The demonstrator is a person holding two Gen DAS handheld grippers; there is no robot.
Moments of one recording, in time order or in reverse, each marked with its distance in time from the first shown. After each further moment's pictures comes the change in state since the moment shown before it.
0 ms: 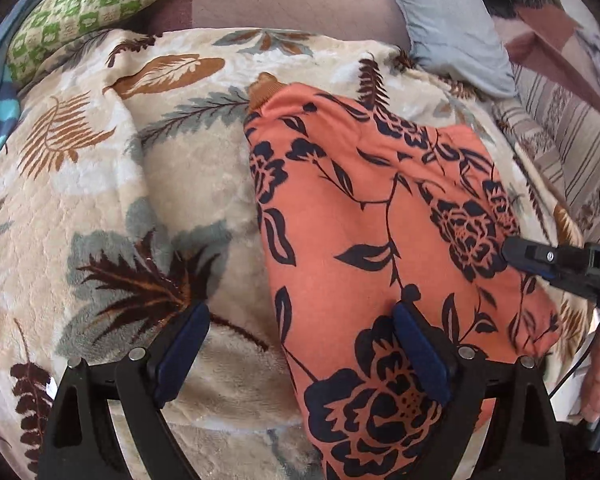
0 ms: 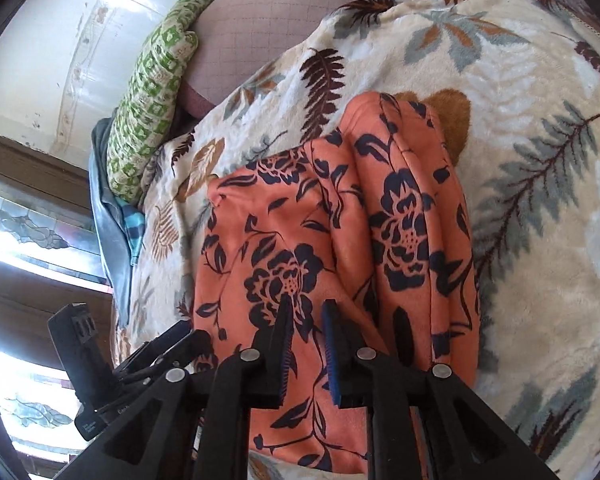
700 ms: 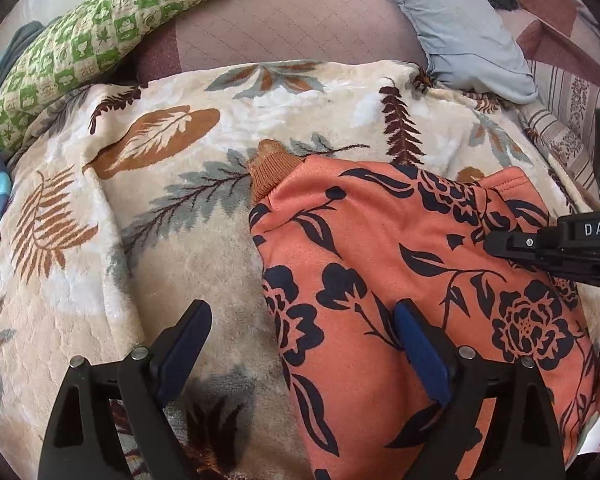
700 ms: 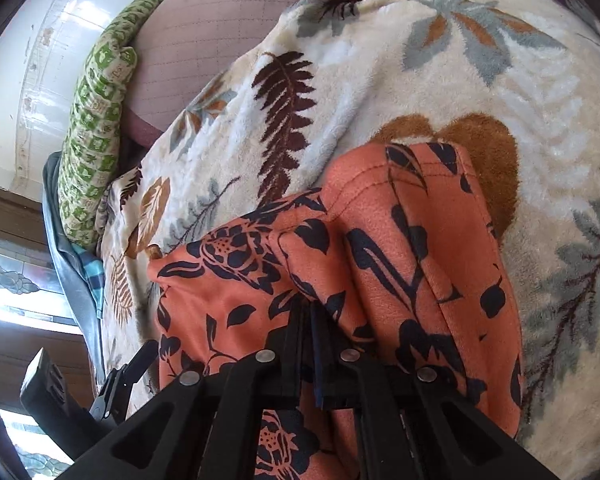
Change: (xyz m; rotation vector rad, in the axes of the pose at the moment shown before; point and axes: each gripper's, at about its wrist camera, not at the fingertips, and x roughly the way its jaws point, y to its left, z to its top) left arm 0.029 0.007 0.067 0.065 -0.090 0.091; right arm 0.065 -0.006 0.078 0.092 -0.008 -0.060
